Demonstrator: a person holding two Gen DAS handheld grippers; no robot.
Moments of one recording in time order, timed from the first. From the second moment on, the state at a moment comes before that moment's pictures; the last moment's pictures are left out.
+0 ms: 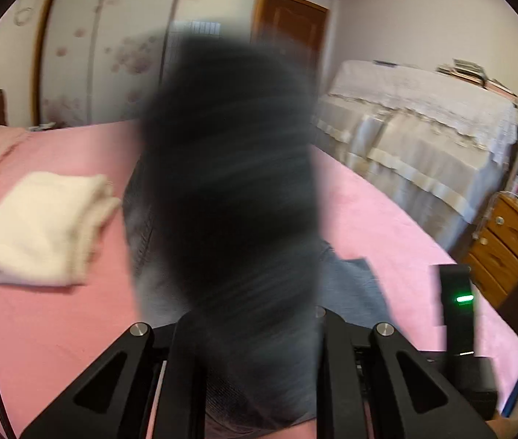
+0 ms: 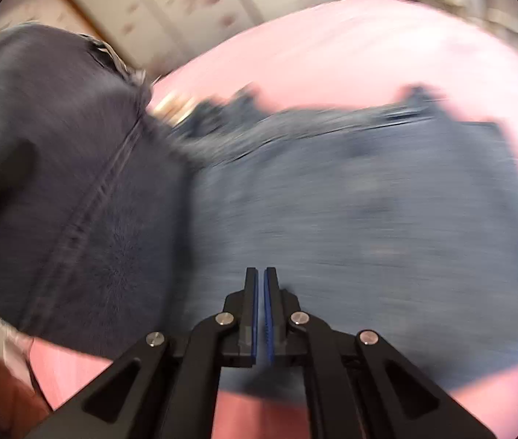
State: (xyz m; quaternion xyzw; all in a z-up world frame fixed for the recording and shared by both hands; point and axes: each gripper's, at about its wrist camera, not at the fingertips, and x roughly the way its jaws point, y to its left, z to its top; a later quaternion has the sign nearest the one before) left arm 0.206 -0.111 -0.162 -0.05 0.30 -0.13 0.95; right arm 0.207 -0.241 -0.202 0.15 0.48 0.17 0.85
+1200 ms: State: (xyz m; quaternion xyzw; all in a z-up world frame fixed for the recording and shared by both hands) left arm 0.225 -0.113 -0.200 -0.02 0.47 -0.05 0.88; right arm 0.172 -0.352 -0.168 0.11 0.48 0.12 0.86
